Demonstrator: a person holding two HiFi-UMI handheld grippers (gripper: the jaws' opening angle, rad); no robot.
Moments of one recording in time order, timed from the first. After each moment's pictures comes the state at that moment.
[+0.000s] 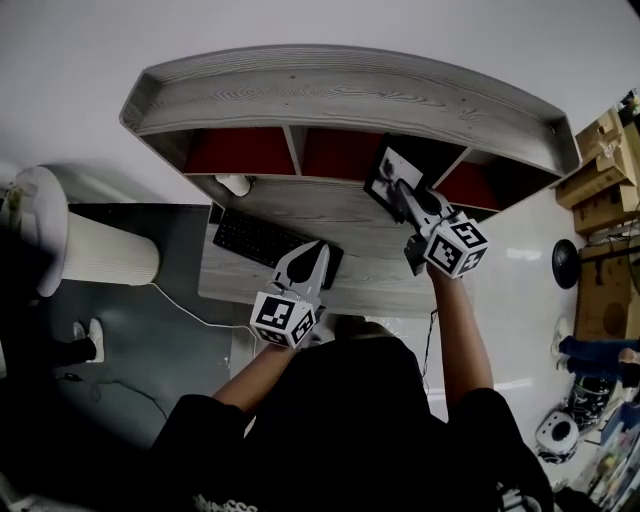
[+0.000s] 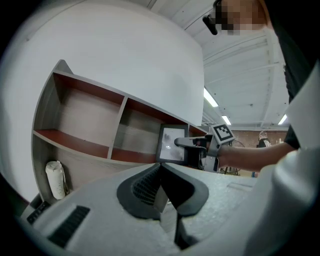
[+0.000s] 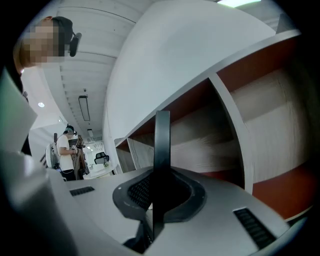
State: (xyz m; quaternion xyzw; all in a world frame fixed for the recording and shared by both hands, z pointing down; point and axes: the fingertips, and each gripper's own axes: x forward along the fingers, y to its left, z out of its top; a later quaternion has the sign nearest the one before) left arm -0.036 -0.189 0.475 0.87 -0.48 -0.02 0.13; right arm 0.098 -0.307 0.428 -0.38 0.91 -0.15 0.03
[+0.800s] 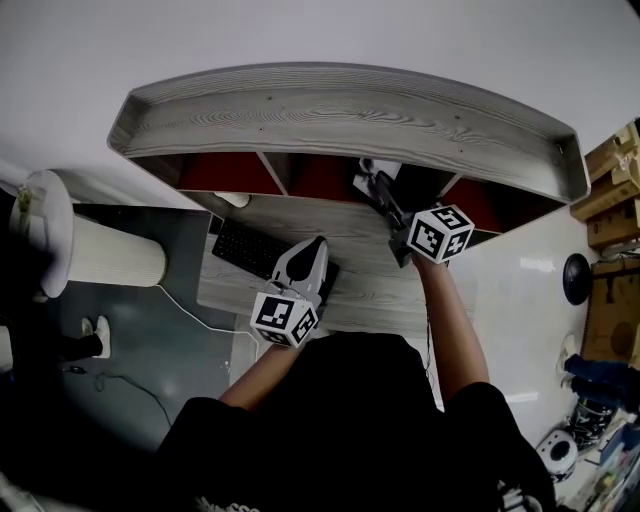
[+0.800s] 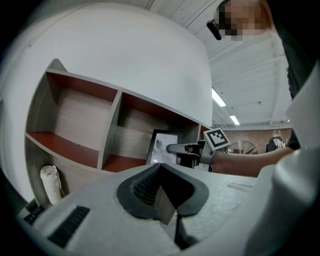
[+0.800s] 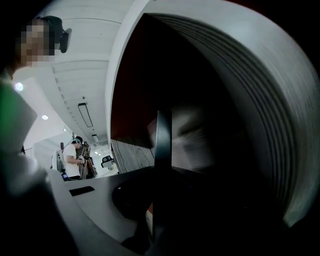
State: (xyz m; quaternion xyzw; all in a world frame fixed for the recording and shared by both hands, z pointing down) left arm -0.009 -0.250 0.469 0.85 -0.52 -0.02 0.12; right arm 0.089 -0.384 0.448 -0.33 0.92 -0.20 0.04
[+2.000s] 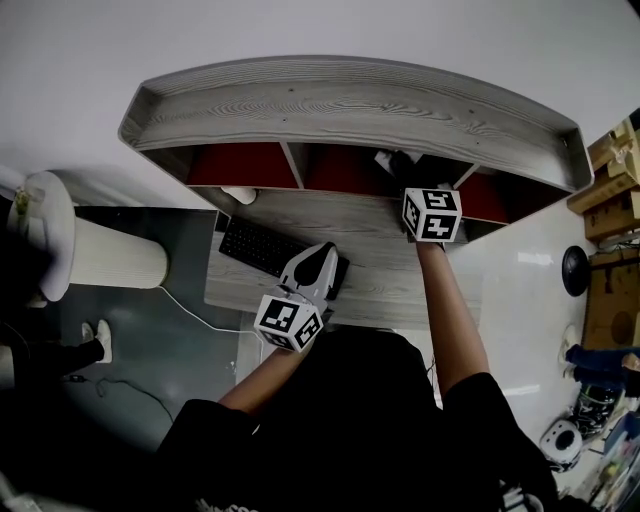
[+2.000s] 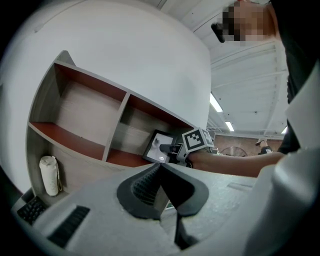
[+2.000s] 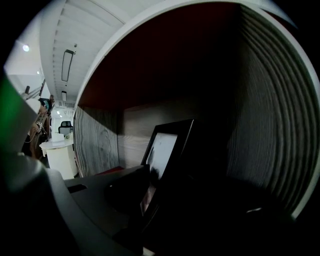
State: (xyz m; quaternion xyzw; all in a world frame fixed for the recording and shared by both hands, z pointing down) left arm -0.027 -0.220 0.469 0.86 -0.48 -0.04 0.16; right arm 0.110 -0.420 0.455 -0.54 0.84 -0.06 -0.10
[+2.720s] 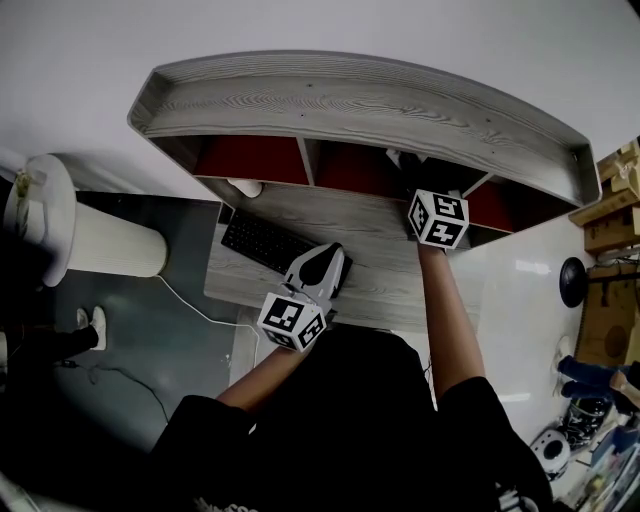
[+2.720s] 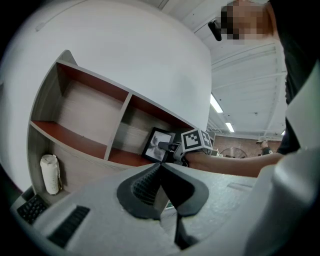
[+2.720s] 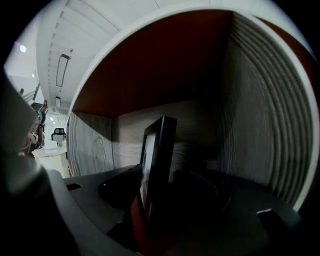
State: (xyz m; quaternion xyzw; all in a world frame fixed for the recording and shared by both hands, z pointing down) left arm -0.031 -0.218 0.471 0.86 -0.48 -0.05 0.16; right arm 0.112 -0.426 0.447 -0.57 0.82 -0.05 -0.06
